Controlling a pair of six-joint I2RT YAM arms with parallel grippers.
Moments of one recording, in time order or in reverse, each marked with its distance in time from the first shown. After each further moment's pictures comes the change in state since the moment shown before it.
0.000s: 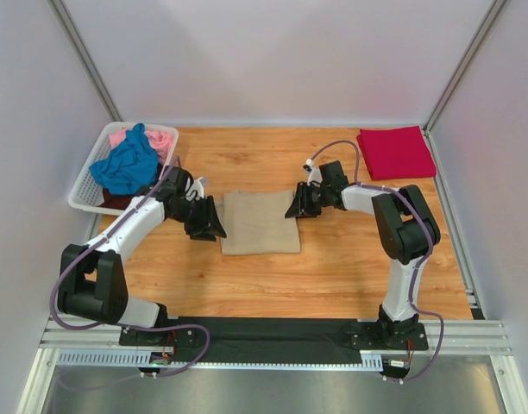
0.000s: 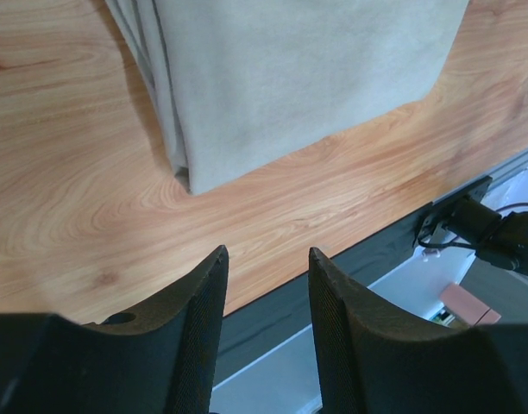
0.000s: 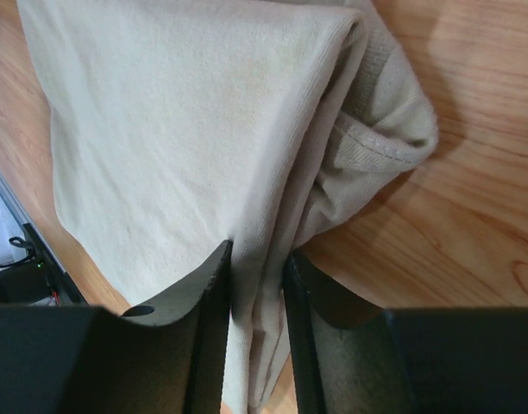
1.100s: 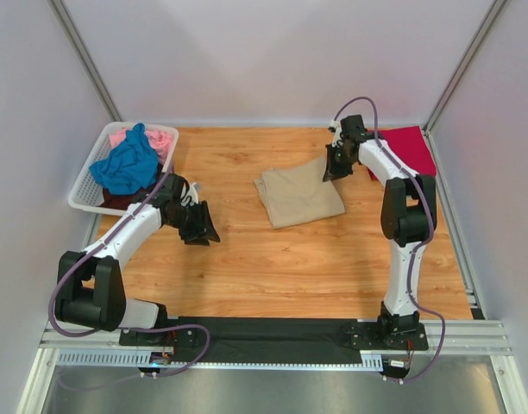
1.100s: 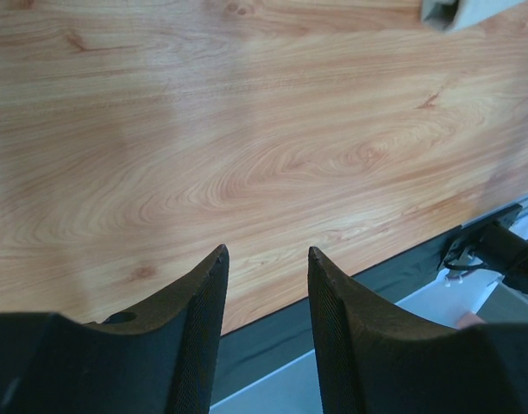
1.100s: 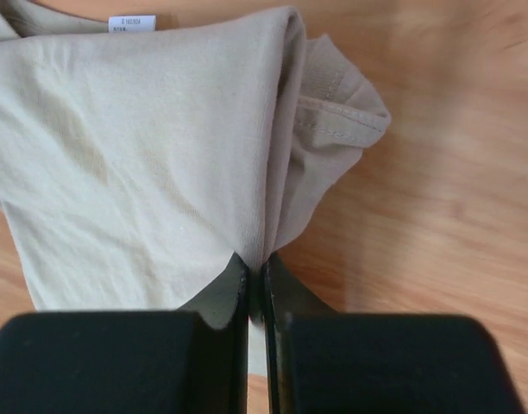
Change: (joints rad) left arm 0.029 -0.046 -0.086 0.030 -0.082 -0.004; right arm -0.167 0.151 0.600 -0.628 0.338 -0.266
